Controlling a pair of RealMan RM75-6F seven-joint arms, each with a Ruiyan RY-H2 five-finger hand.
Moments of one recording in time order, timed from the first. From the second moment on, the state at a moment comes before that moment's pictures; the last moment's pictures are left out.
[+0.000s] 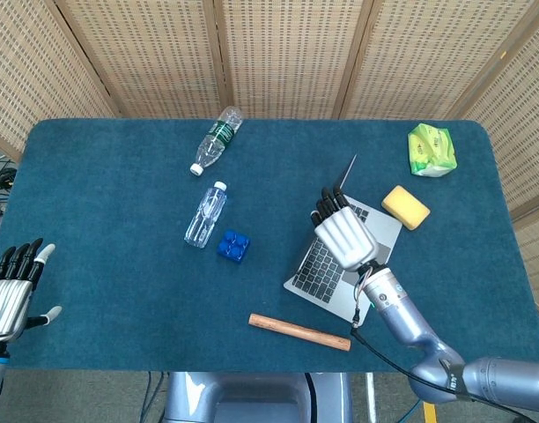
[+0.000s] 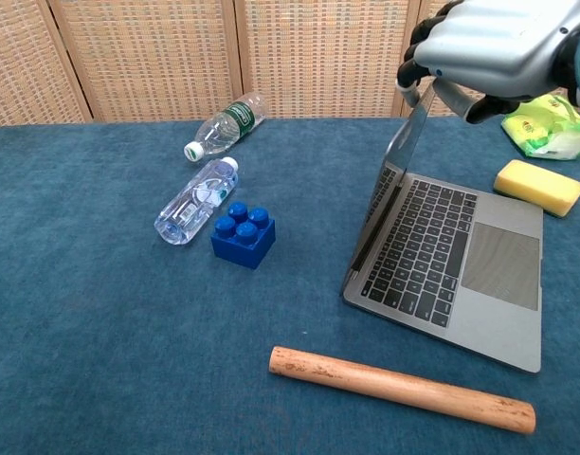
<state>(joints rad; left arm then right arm) -0.12 -1.17 -0.03 -1.58 1.47 1.43 0.16 0.84 -1.28 0.14 -1.82 -1.09 1.16 -1.12</state>
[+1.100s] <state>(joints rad) -0.12 -1.17 -0.02 -1.59 1.48 1.42 0.16 0.82 -1.26 0.11 -1.79 -1.03 1.19 -1.12</state>
